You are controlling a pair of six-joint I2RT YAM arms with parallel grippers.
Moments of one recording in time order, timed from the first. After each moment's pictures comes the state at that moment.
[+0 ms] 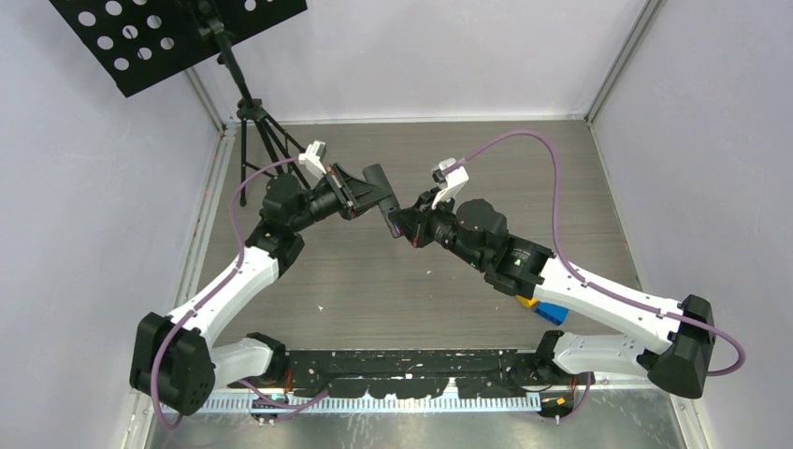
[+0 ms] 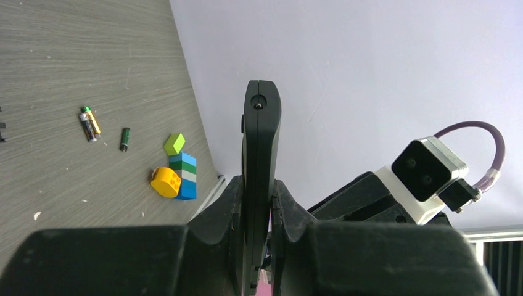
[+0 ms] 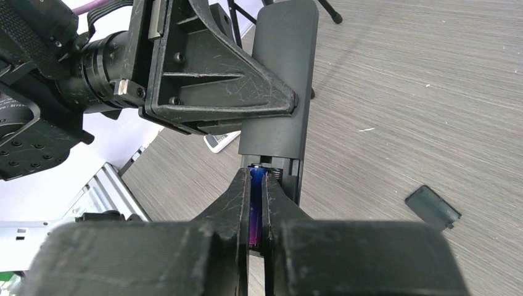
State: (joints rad) left arm -0.40 1.15 0.78 0.41 0.59 -1.29; right arm 0.99 1.14 0.97 0.01 0.20 0.44
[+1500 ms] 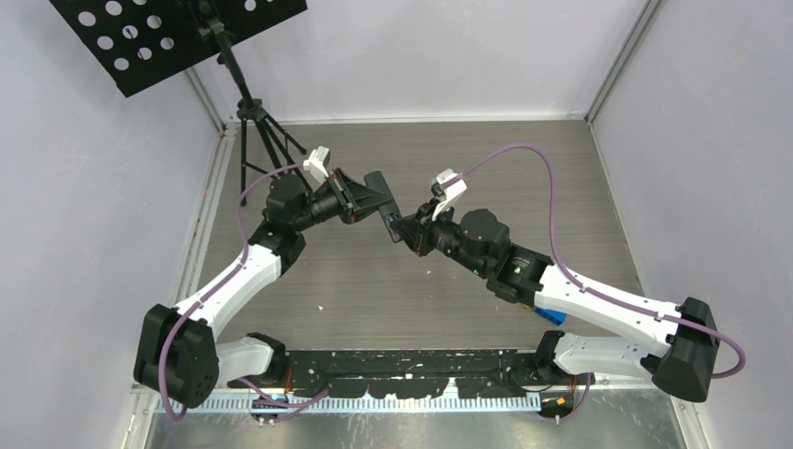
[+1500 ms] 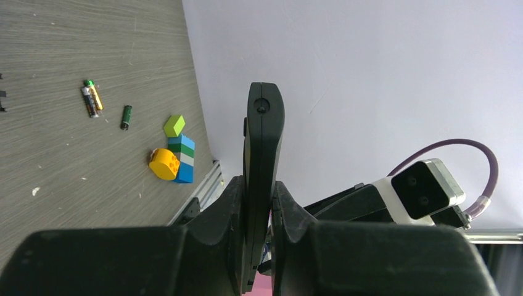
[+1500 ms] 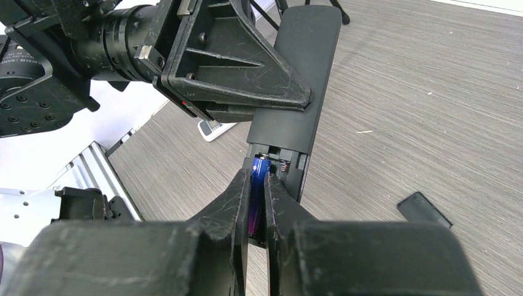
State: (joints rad) left arm -0.38 1.20 0.75 0.41 0.65 -1.35; right arm 1.00 1.10 0.85 0.12 0.15 0.35
